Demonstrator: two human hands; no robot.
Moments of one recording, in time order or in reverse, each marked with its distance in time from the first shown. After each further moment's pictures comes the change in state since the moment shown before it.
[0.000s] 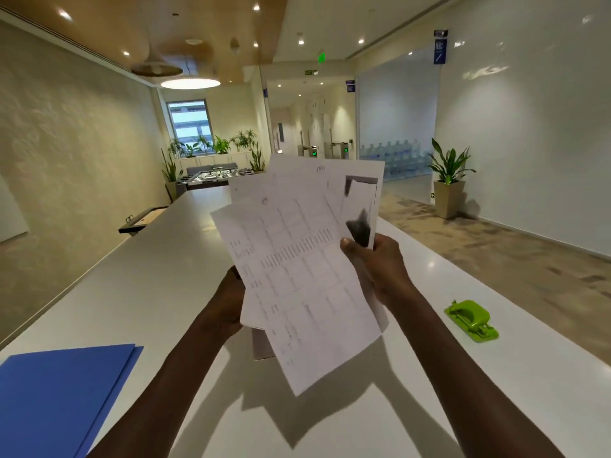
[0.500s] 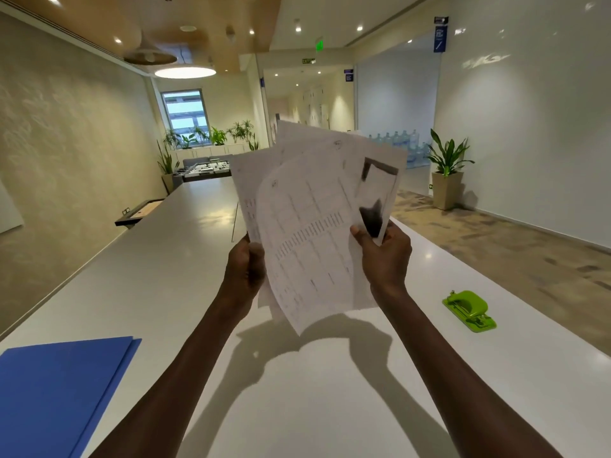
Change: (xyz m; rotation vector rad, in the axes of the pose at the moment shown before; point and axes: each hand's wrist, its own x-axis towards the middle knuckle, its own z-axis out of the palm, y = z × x) left_hand 0.004 0.002 0.016 0.079 0.024 0.242; right_hand -0.005 0.006 0.009 -0.106 0.351 -0.254
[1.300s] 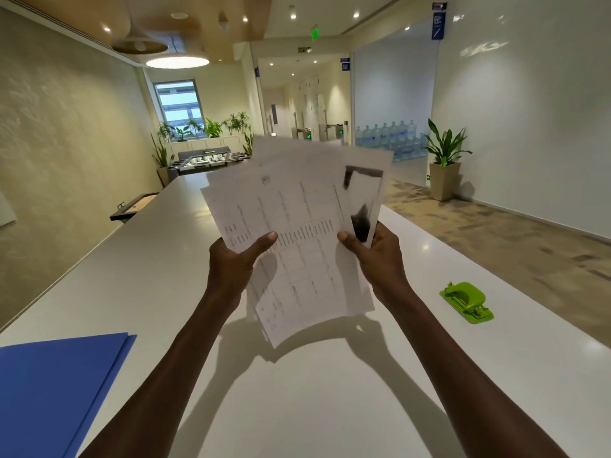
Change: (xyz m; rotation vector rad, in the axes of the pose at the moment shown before) left_hand 0.014 -0.012 -0.007 0.099 0.294 -0.078; right_hand 0.002 0.023 -0.010 0.195 -0.333 0.047
